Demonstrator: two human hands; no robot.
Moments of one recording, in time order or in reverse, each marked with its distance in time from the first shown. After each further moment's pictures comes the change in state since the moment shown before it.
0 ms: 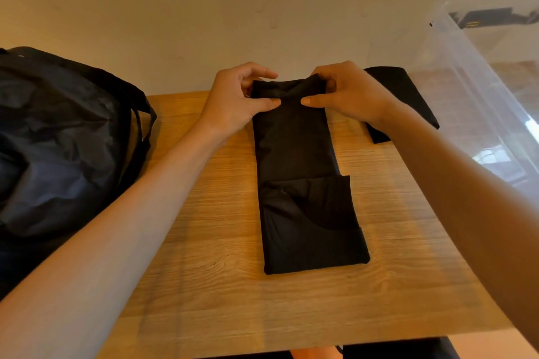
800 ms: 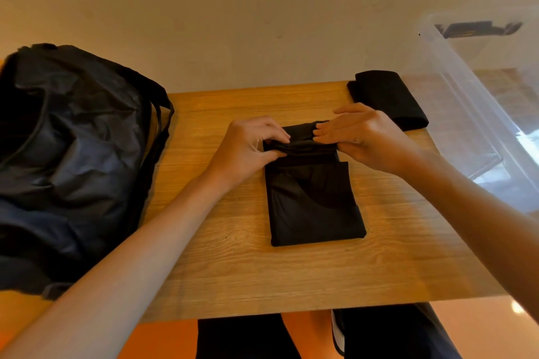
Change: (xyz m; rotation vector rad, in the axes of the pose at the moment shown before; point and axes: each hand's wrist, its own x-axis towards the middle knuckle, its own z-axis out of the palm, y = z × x) left_hand -0.082 -0.017 0.007 0.313 -0.069 0.482; right_hand -0.080 0.029 0.017 -0.494 0.108 -0.684
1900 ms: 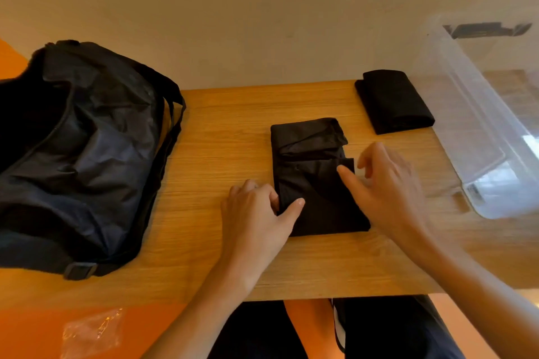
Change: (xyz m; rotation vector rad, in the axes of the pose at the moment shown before) left_hand -0.085 0.099 0.026 0.330 -0.036 -0.778; right_hand -0.046 -0.101 0.015 0.042 0.143 0.820
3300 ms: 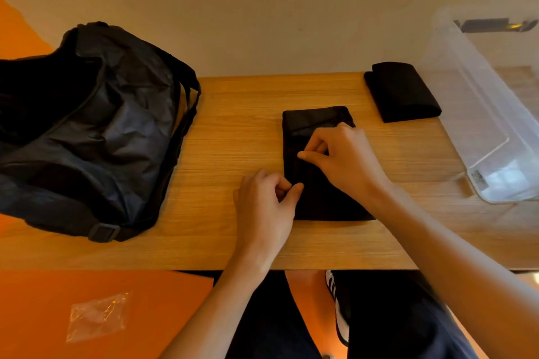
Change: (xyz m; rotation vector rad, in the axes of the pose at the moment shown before) left_hand -0.022 -0.007 0.012 -0.331 0.153 0.009; right_hand 0.025 -0.054 0.027 0.146 -0.134 -0.182
